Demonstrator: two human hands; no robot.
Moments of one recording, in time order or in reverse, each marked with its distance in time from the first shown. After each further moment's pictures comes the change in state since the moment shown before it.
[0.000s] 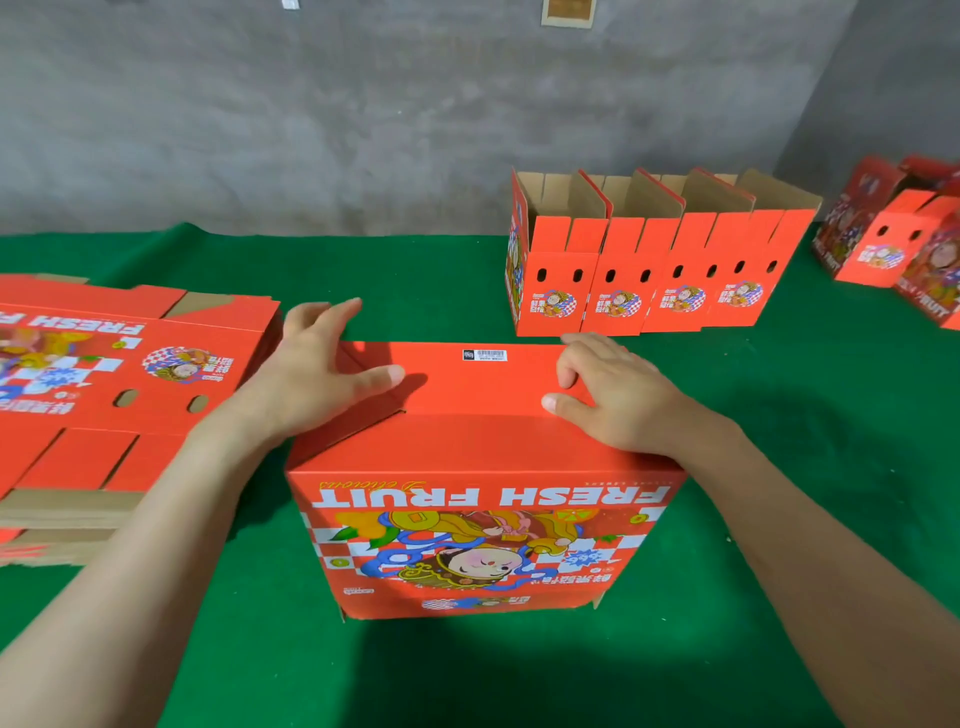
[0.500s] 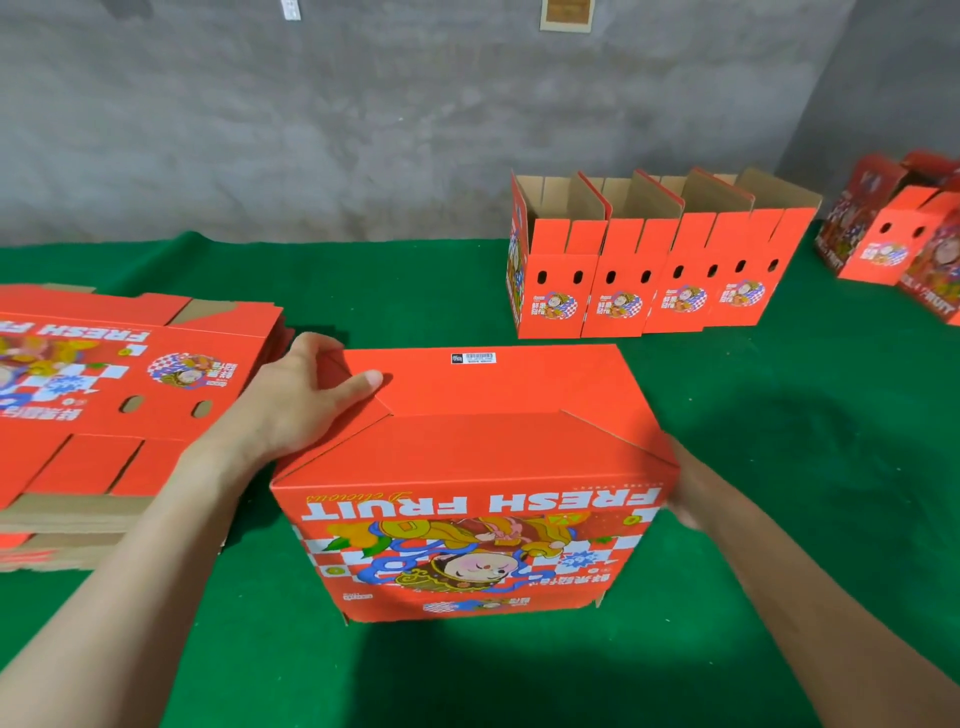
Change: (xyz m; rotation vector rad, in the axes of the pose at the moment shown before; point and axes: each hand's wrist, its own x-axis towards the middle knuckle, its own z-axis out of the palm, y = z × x) left_hand -0.010 -0.010 0.002 0.003 0.059 -0.158; right_hand -0.044 0.046 0.057 1.071 -0.098 0.534
